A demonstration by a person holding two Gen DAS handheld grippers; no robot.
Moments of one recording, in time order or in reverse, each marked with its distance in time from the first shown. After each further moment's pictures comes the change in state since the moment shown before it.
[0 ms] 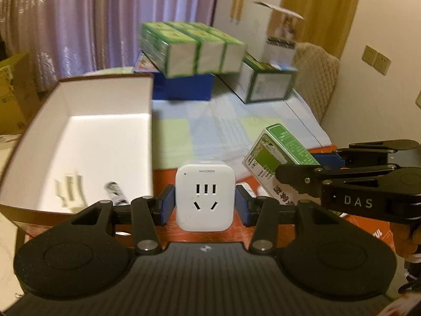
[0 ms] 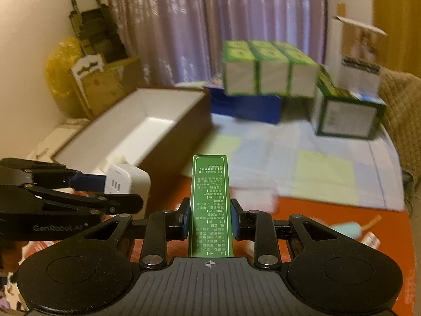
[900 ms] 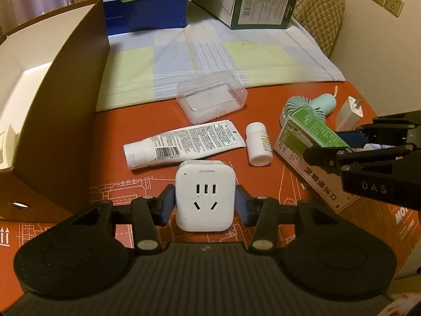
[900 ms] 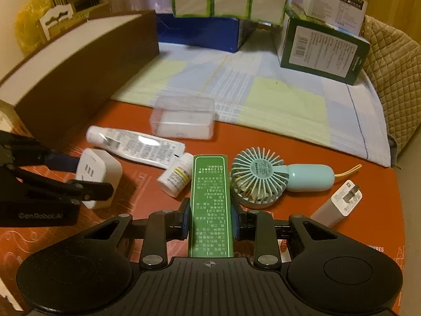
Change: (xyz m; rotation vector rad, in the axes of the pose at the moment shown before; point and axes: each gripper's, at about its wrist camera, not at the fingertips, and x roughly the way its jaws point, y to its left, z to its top) left arm 0.128 -0.060 -0.053 0.062 0.233 0.003; right arm 0.060 -0.100 -0.068 -0.024 0.213 -0.126
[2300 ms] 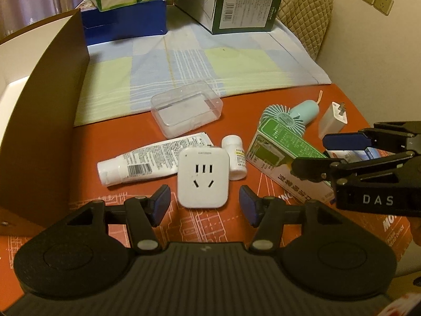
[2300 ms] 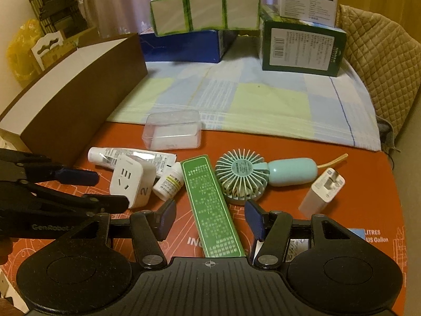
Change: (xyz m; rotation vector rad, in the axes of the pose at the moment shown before) left arm 0.010 -0.024 0.016 0.026 -0.003 -0.033; right arm -0.020 -0.023 -0.003 0.109 -0.040 0.028
